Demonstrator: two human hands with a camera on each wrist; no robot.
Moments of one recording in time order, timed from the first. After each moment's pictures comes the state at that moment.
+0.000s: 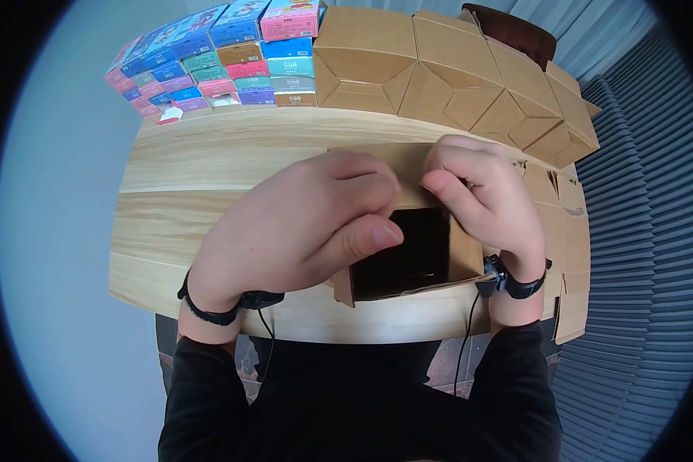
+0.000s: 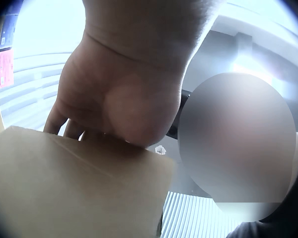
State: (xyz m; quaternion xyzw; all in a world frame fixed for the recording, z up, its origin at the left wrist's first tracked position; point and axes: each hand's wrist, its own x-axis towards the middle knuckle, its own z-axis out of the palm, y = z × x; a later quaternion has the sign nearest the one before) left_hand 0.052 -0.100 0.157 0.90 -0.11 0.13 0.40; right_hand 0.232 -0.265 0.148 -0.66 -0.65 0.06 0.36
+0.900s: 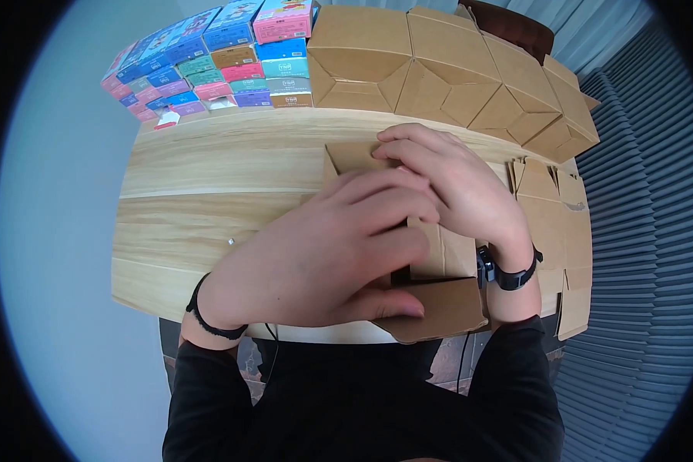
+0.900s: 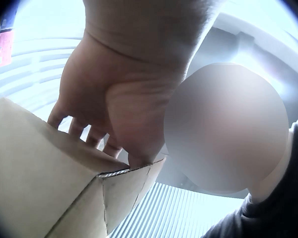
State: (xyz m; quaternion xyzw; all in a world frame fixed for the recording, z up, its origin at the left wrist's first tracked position) left_hand 0.055 -0.125 0.152 0.91 -0.20 0.19 0.33; right_hand 0.234 -0.251 0.124 -0.67 -0.68 0.00 0.29
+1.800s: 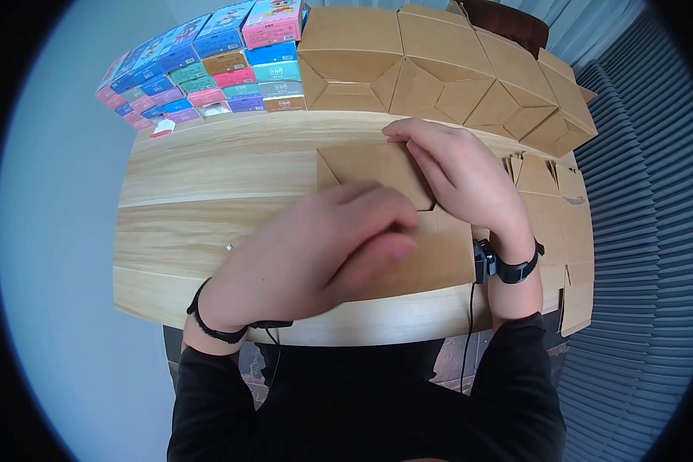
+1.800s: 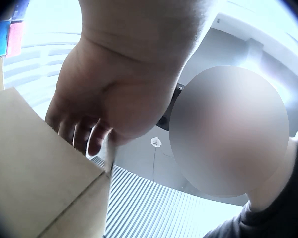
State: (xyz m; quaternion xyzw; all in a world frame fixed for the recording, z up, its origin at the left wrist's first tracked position) left_hand 0.054 -0.121 0.157 0.89 -0.07 0.06 0.45; right_hand 0.242 -0.249 0.130 -0.71 -0.62 0.00 0.32
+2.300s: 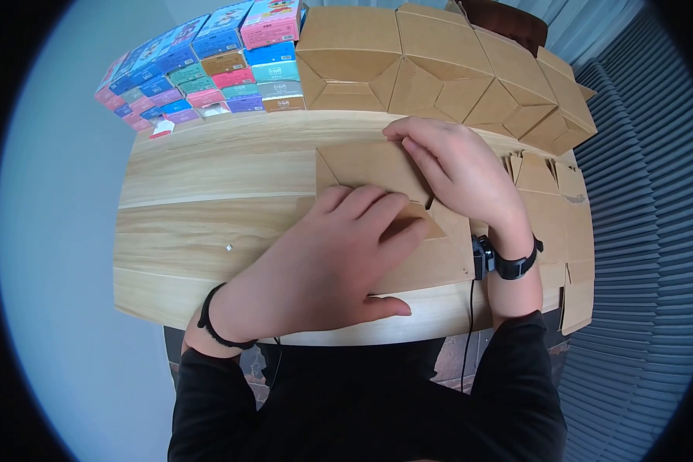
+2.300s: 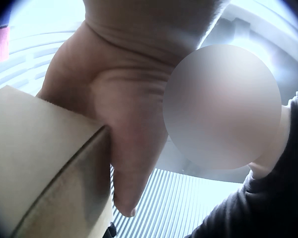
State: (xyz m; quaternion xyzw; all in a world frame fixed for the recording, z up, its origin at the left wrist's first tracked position) left_hand 0.056 -0.139 0.147 0.97 -0.14 0.08 0.21; right_hand 0.246 -0.247 0.129 -0.72 -0.62 0.00 0.31
